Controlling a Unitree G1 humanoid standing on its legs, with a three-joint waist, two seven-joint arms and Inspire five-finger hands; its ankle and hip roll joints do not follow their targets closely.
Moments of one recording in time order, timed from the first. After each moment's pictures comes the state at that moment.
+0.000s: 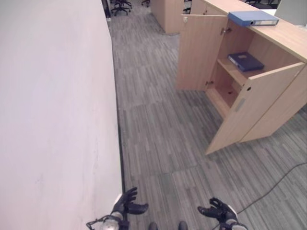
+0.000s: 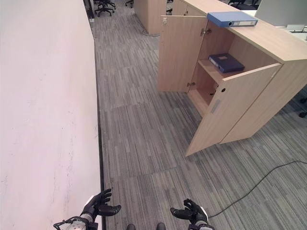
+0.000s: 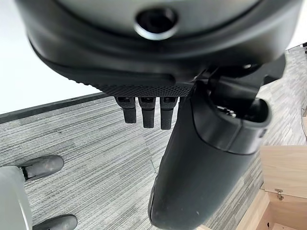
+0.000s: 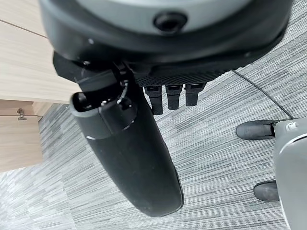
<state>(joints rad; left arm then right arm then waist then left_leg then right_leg) 0.10 0.26 -0.25 0.79 -0.20 -0.12 0.03 0.08 -0.24 0.16 0.94 0.45 -0.10 -0.01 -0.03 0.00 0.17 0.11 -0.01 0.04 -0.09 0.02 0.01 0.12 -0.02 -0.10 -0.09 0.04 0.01</state>
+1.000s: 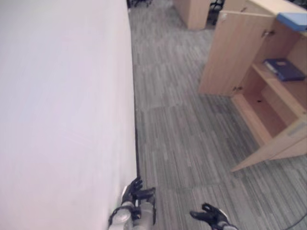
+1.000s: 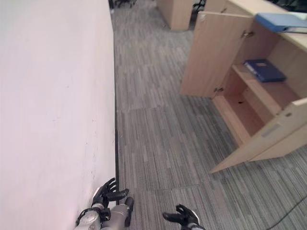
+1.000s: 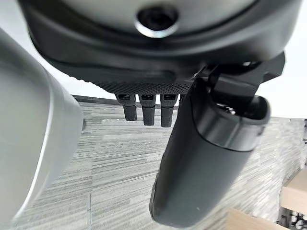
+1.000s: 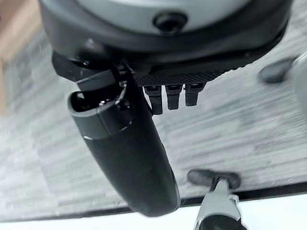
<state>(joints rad) -0.06 0.10 -0.15 0.94 -0.27 -0.18 0.05 -0.08 -0.14 0.17 1.11 0.45 -0.08 0.00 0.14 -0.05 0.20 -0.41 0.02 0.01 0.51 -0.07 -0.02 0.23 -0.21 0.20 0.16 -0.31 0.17</state>
